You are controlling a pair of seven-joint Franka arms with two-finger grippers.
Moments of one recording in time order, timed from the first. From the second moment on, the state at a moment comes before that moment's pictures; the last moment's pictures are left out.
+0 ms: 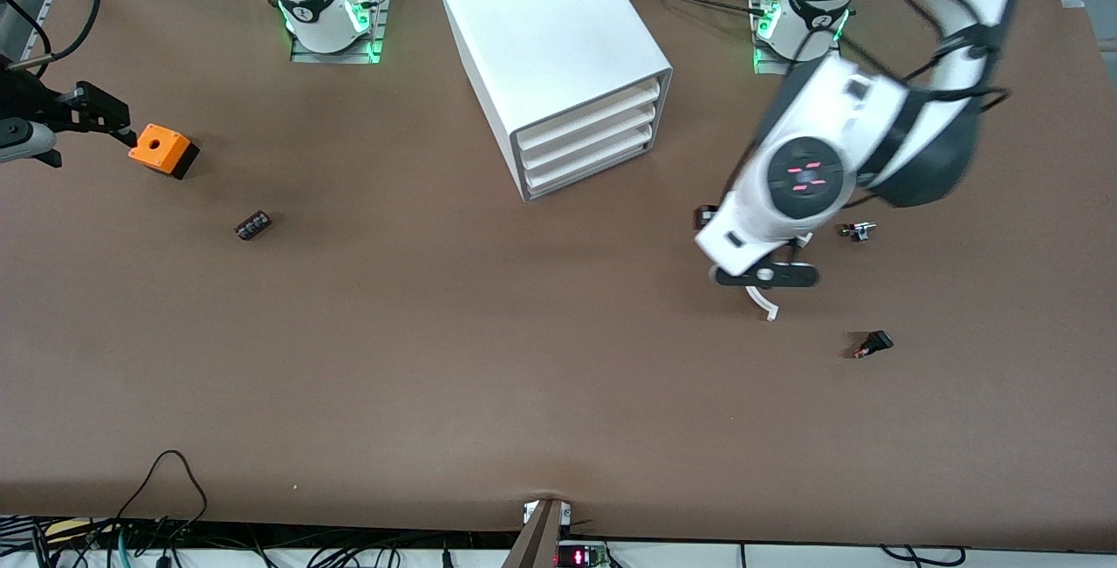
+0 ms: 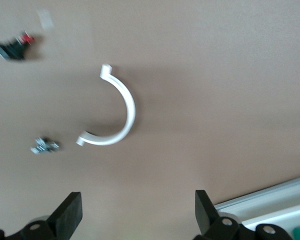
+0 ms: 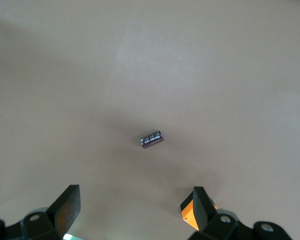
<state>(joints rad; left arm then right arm) -0.08 0.48 -0.38 -1.34 0.18 1.51 -0.38 0.02 -0.06 -0.10 -1.77 -0.02 1.68 -0.40</state>
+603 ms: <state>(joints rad) -0.06 0.23 -0.09 -1.47 0.07 1.61 0.07 0.02 -0.06 -0.11 -1.77 -0.02 1.69 -0.40</state>
